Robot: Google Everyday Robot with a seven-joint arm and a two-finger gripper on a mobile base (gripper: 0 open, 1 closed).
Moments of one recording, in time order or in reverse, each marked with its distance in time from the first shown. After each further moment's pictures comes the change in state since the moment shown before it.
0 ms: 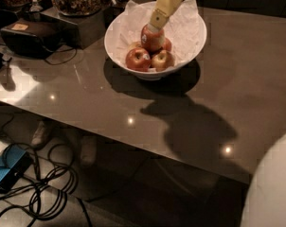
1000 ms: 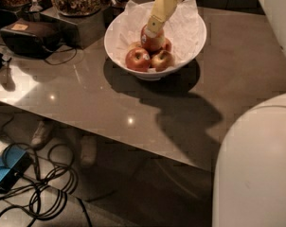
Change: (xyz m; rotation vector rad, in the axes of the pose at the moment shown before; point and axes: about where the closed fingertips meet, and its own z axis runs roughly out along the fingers) arm 0.001 -0.016 0.032 -0.020 0.057 0.034
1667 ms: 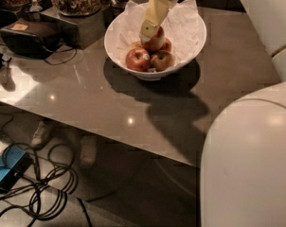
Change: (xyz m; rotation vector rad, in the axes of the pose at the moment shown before) arm -0.010 0.002 0.021 -0.020 0.030 -0.013
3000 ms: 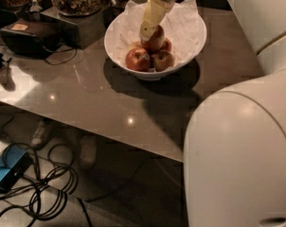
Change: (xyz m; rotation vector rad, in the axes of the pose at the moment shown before) arm -0.007 -0.012 0.015 0.000 0.016 0.010
